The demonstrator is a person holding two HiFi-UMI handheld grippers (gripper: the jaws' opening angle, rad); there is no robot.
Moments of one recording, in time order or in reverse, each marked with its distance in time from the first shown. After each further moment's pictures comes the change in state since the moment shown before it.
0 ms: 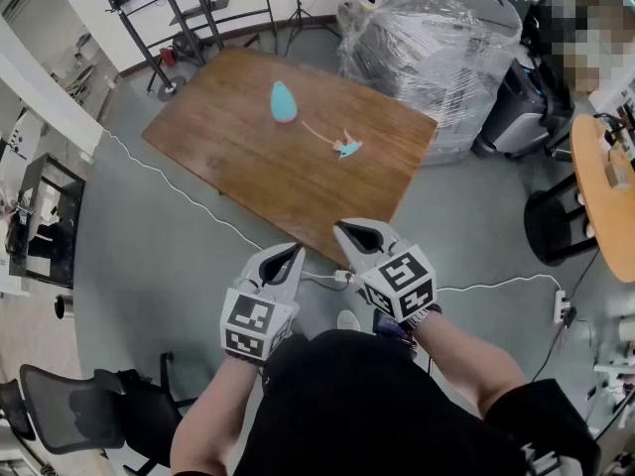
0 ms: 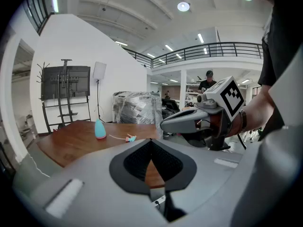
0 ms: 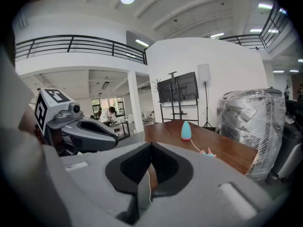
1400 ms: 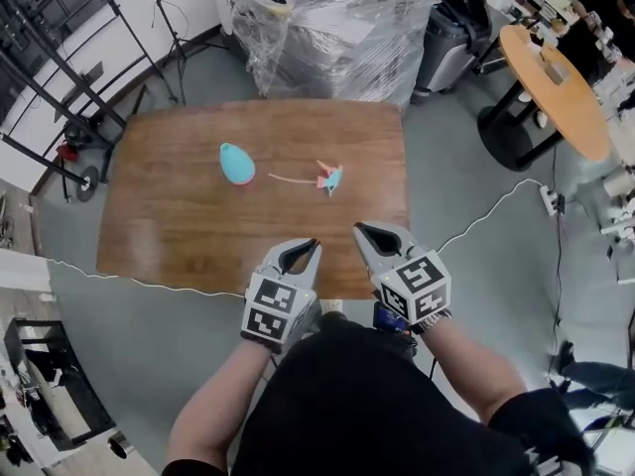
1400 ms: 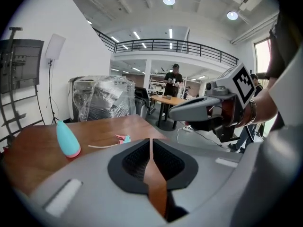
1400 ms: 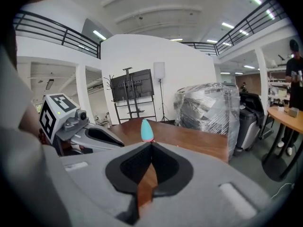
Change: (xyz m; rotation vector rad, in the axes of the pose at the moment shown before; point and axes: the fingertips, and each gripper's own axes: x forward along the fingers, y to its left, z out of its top) left arm 0.140 0.141 -0.007 0.173 0.158 -0.495; right arm 0.111 -0.093 0.013 0.232 0.013 -0.524
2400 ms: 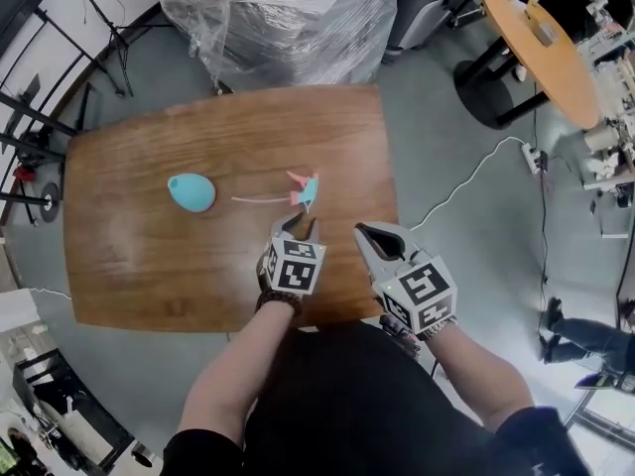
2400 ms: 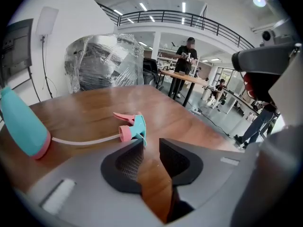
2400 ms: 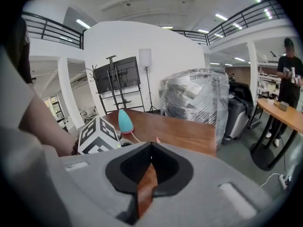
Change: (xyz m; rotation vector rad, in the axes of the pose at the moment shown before) left arm 0.183 0.077 -0.074 -0.062 0.302 0.048; right arm 0.042 -0.079 -0.020 0.062 0.132 -0.122
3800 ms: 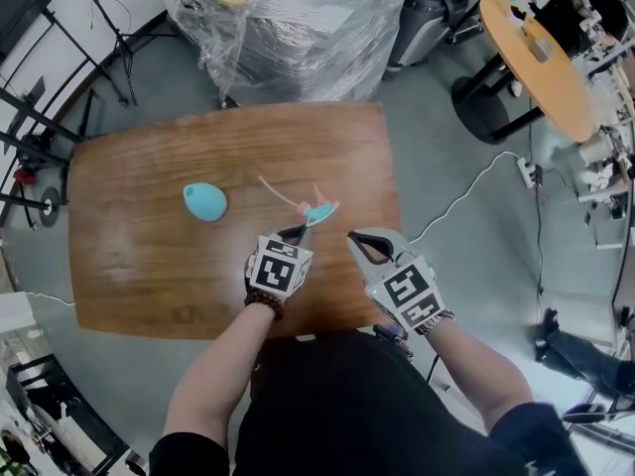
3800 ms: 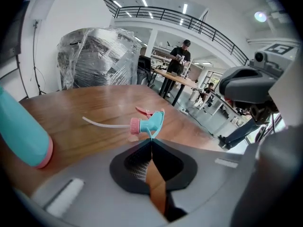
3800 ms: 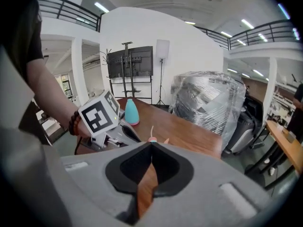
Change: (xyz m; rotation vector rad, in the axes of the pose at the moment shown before) left arm -0.029 0.012 0.011 -0.023 0.044 -0.178; right arm 0.025 0.020 0.000 -0.215 0.102 0.046
